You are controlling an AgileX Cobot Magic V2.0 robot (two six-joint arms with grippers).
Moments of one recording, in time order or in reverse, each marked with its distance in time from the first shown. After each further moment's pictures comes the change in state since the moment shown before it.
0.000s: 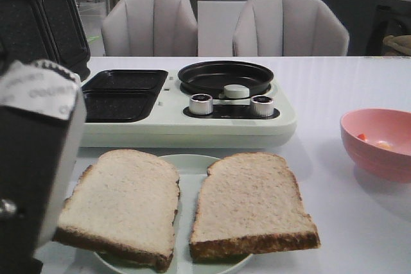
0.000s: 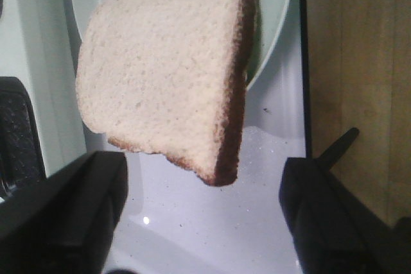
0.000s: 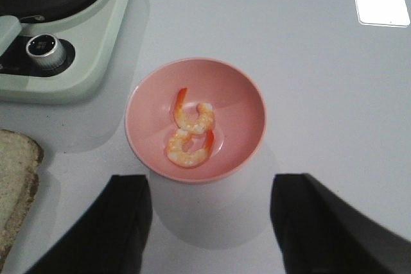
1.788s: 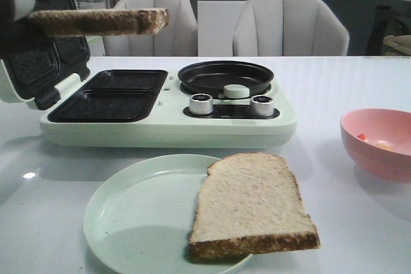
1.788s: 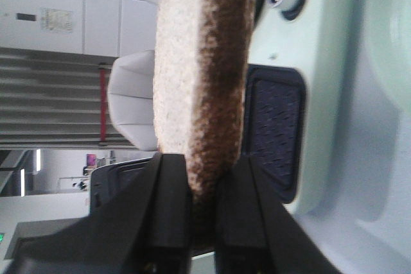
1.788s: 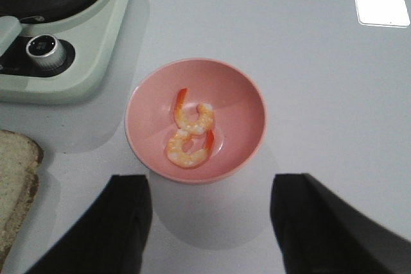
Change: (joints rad) left arm 0.026 -0.179 -0.021 0.532 0.287 -0.320; right arm 0.000 0.000 0.000 0.000 0.000 0.000
